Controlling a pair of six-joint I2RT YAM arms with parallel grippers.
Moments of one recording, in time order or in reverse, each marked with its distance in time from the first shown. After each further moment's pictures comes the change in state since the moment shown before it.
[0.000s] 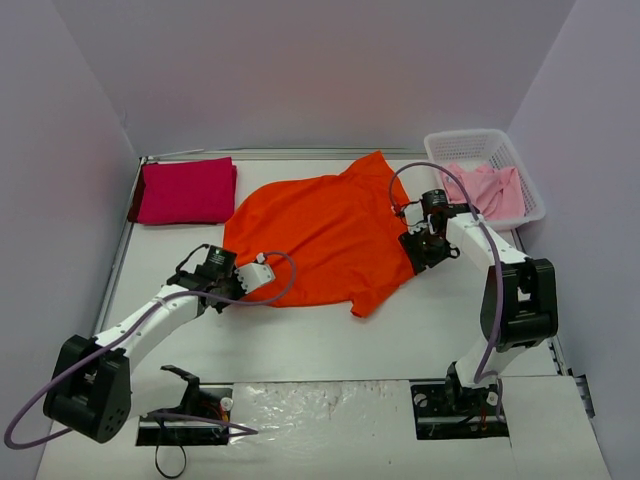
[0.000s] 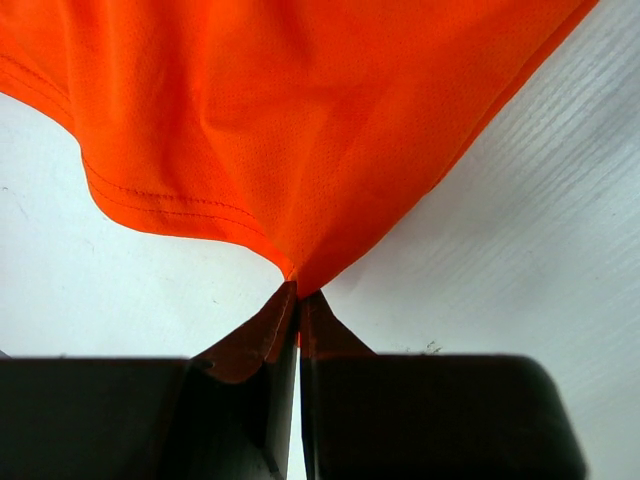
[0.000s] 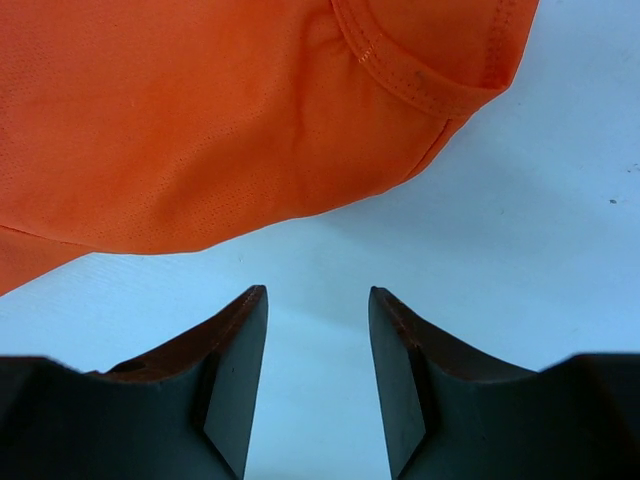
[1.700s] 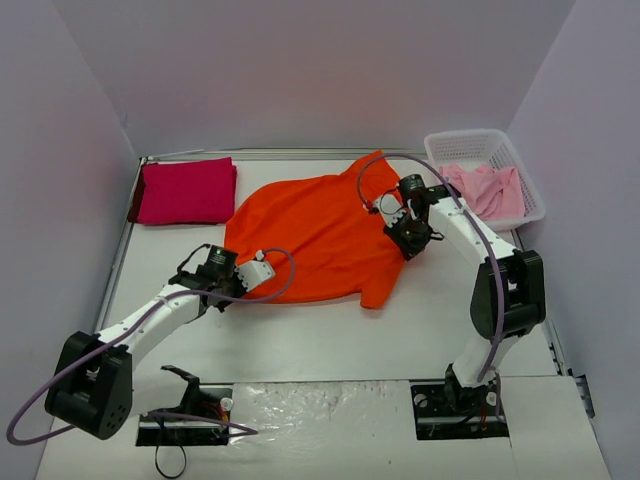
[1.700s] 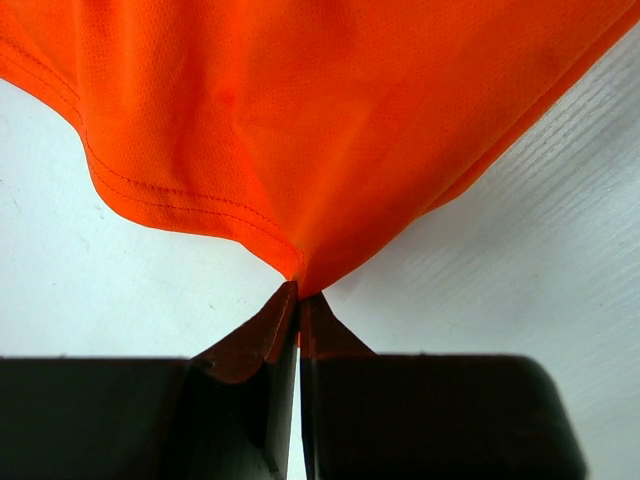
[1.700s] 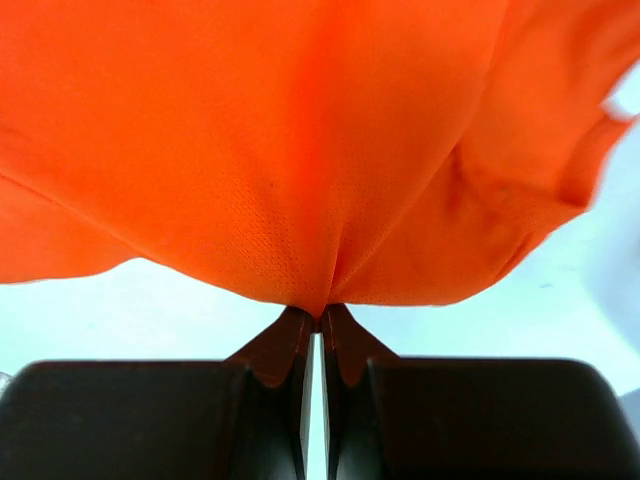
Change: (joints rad) left arm 0.000 0.017 -0.007 0.043 -0.016 -0.053; right arm 0.126 0.071 0.164 -0.151 -0.019 -0.192
